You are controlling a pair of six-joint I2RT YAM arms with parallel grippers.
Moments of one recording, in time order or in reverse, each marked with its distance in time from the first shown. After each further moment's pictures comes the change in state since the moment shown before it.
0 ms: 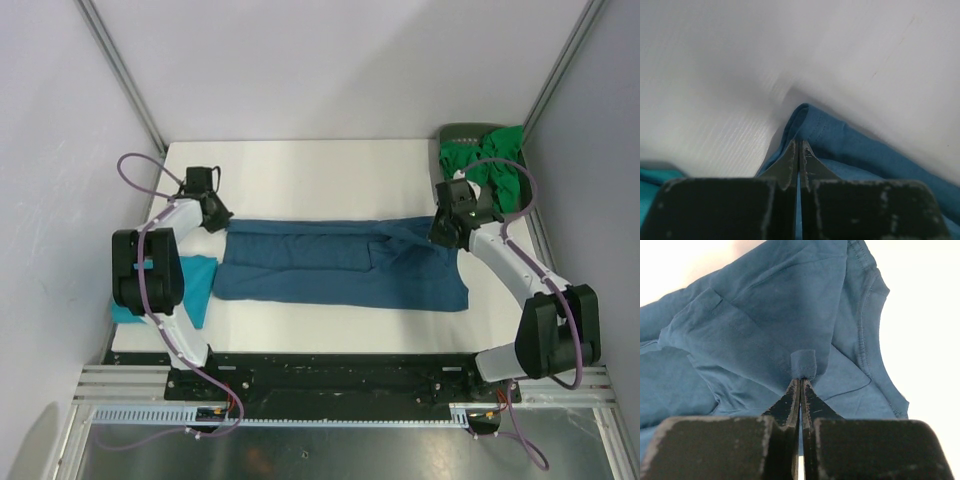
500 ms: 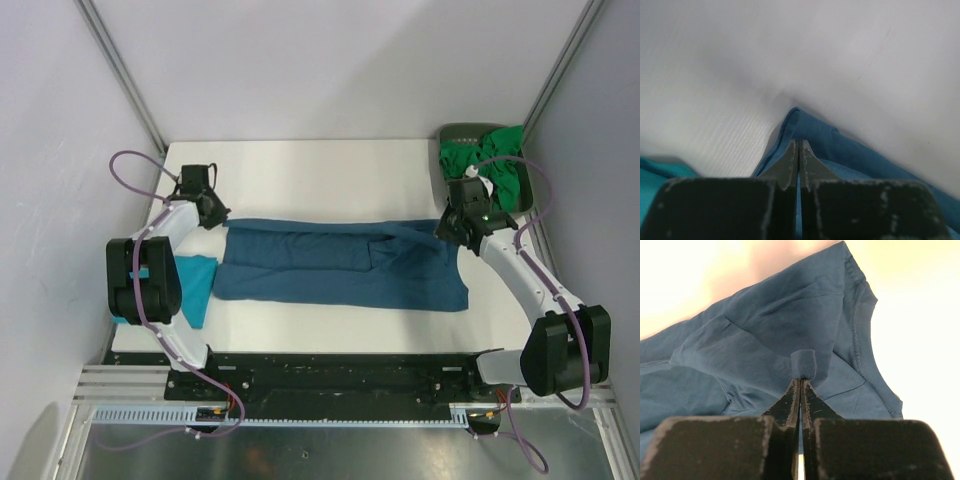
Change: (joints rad) left arm 0.003 -0.072 -0.019 0.017 -0.012 0.003; right arm -0.035 -0.103 -0.010 0.000 -0.014 -0.001
